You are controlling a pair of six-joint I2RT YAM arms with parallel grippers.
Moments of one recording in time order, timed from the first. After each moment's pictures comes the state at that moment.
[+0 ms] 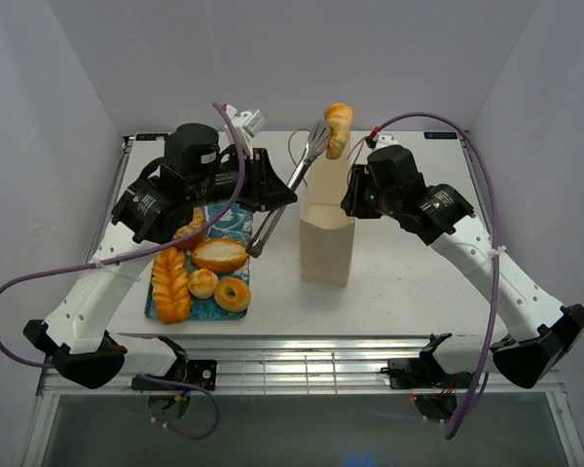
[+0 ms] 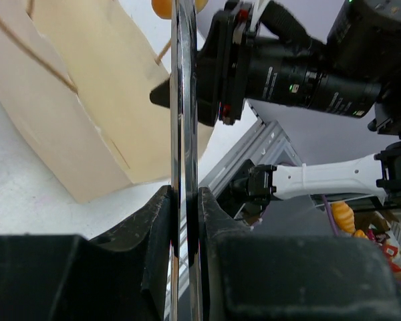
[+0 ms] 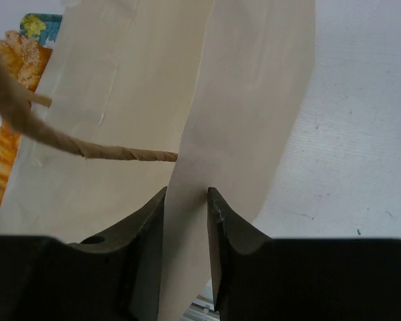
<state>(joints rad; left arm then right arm) -0.64 1.31 1.76 -0.79 0.38 -0.47 0.68 1.29 1.47 -0.83 0.14 0.49</state>
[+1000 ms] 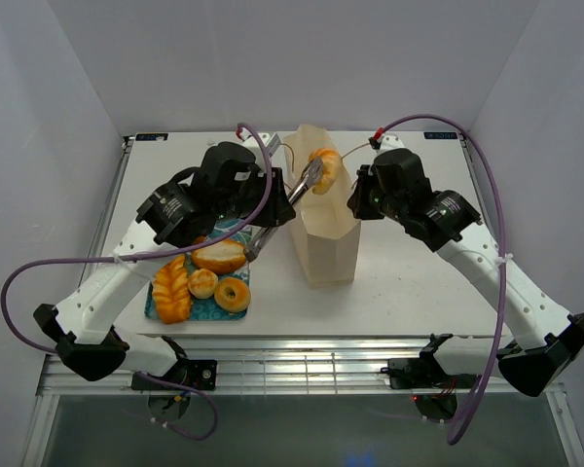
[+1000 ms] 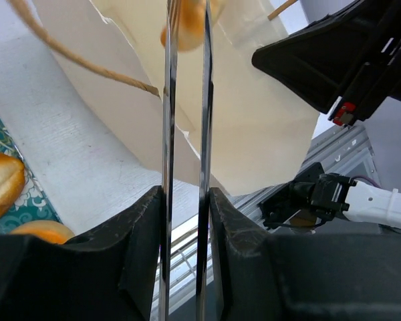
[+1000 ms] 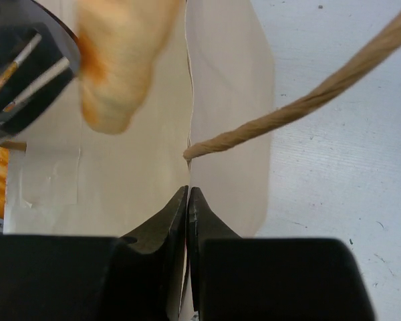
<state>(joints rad) -0.81 1.36 1.71 -0.95 -0.01 -0.51 0.68 1.24 1.43 -0.77 0.15 0.45</state>
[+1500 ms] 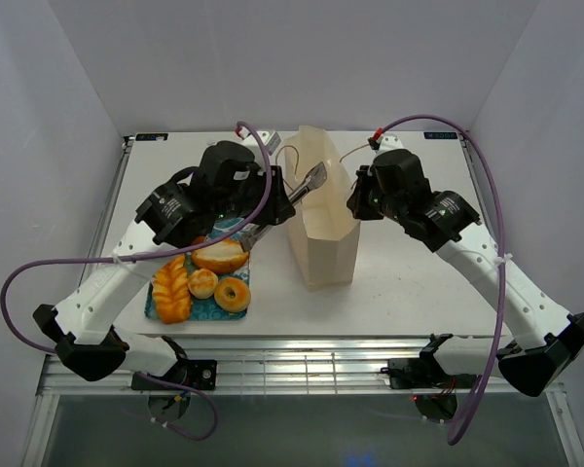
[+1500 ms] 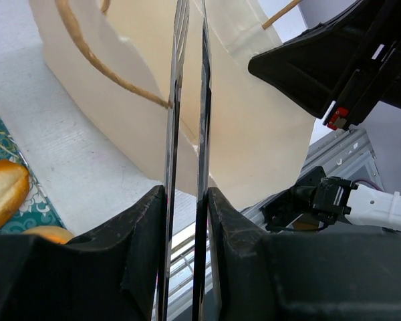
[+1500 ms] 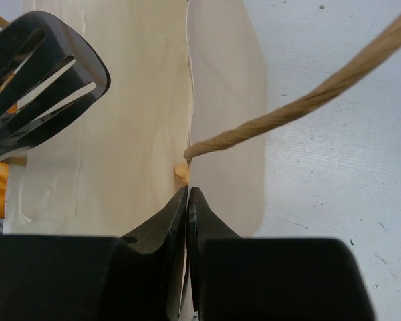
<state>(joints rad) -0.81 1.35 1.71 -0.93 -0.01 -0.50 0.68 1.24 1.42 -0.76 0.15 0.45</state>
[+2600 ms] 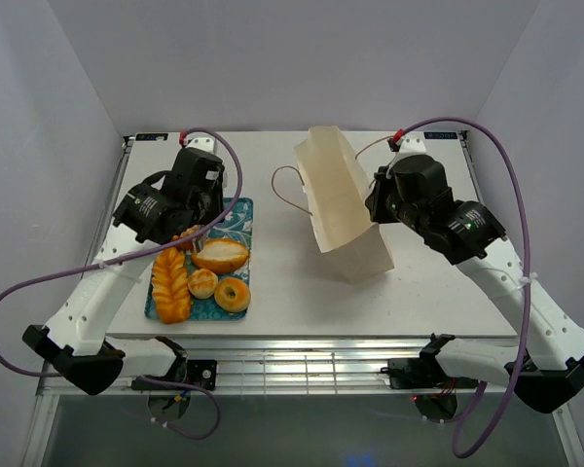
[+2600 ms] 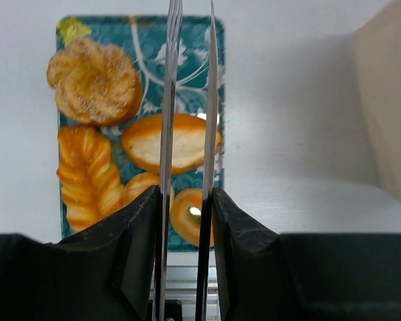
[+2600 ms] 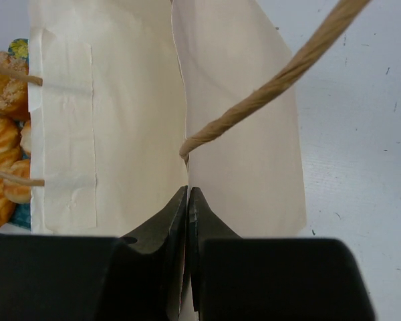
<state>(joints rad) -0.65 1.28 1.68 -1.15 -0.45 -0.42 0.68 1.14 1.42 -0.82 0.25 0.40</state>
